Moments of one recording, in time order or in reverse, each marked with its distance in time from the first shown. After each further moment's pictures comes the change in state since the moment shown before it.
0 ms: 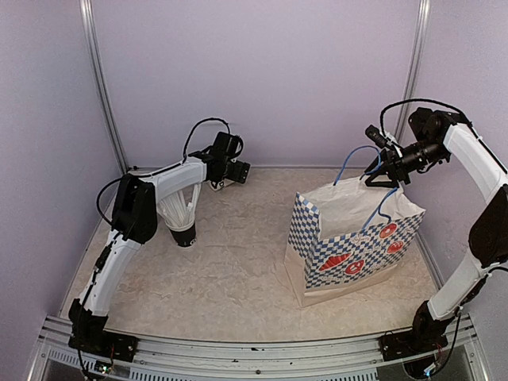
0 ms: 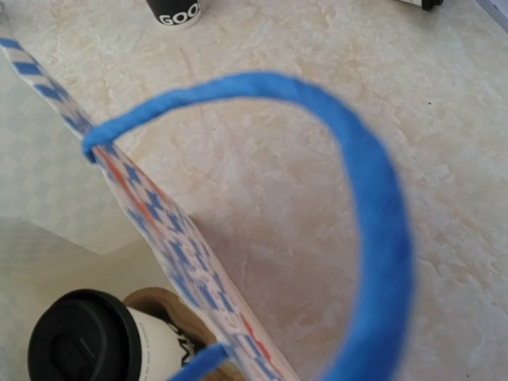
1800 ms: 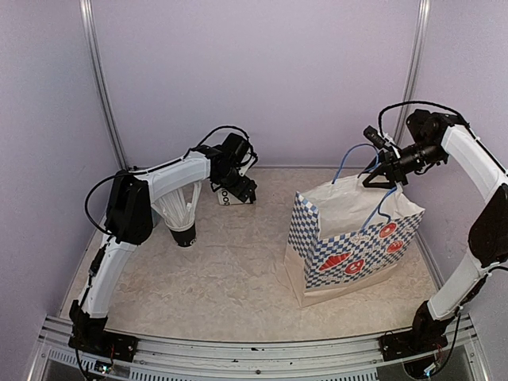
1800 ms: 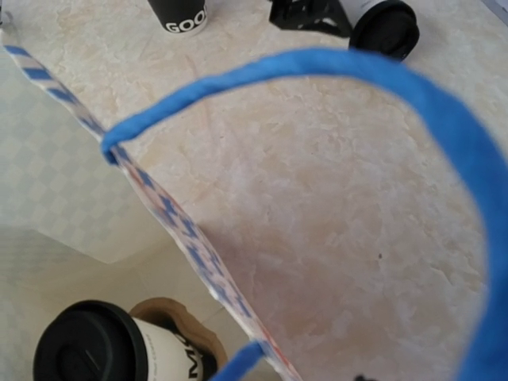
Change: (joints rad) left arm -0.080 -0.126 -0.075 -0.323 0.113 0.162; right arm 0.015 0.003 -0.022 0.024 -0.021 0.022
